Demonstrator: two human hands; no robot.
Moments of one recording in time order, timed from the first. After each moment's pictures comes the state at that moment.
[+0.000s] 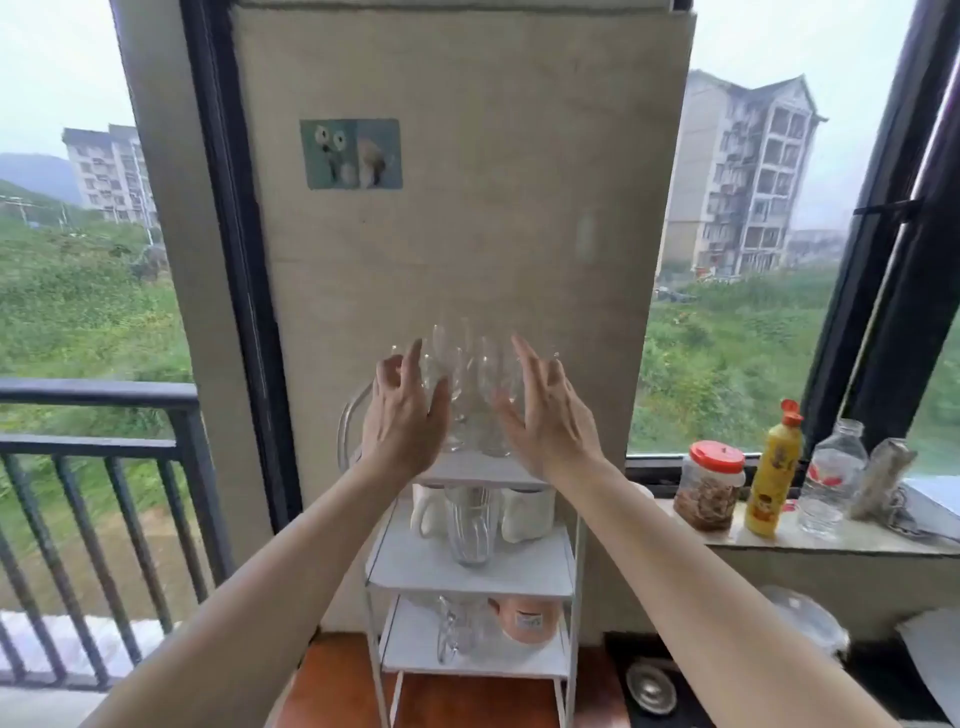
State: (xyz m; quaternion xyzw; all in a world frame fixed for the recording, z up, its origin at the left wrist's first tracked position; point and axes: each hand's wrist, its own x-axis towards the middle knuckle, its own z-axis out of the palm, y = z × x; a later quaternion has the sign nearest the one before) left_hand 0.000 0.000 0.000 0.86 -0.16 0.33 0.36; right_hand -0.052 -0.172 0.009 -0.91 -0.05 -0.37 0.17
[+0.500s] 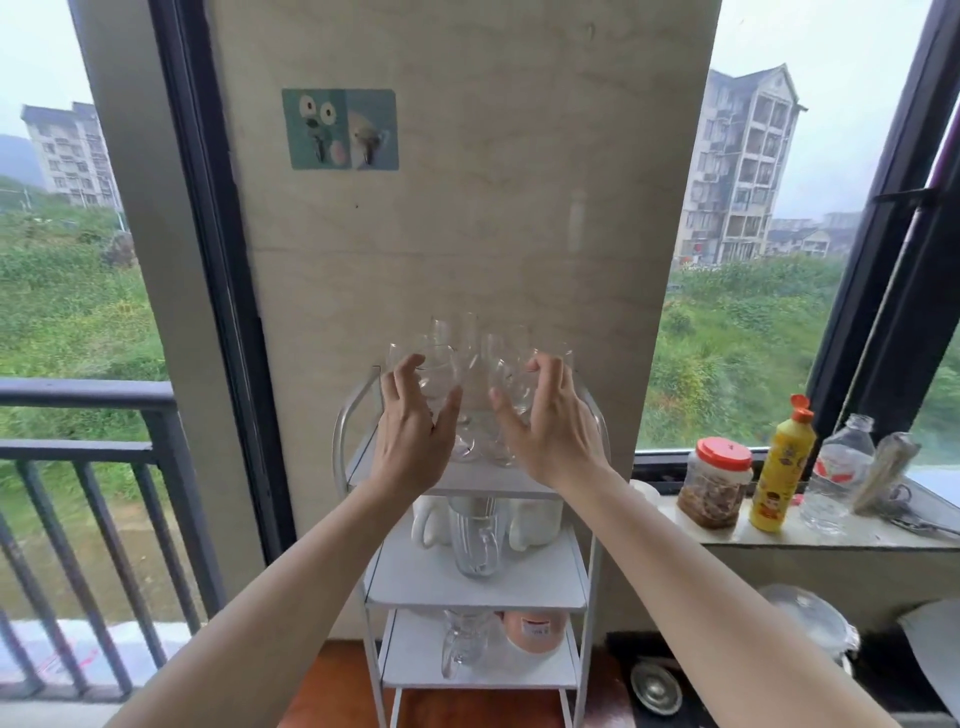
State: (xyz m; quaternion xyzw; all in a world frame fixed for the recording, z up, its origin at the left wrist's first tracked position) left_hand 0.026 -0.003 -0.026 0.79 -0.22 0.35 0.45; right_hand -0.024 -0.169 -0.006 -0.89 -0.02 -0.40 0.21
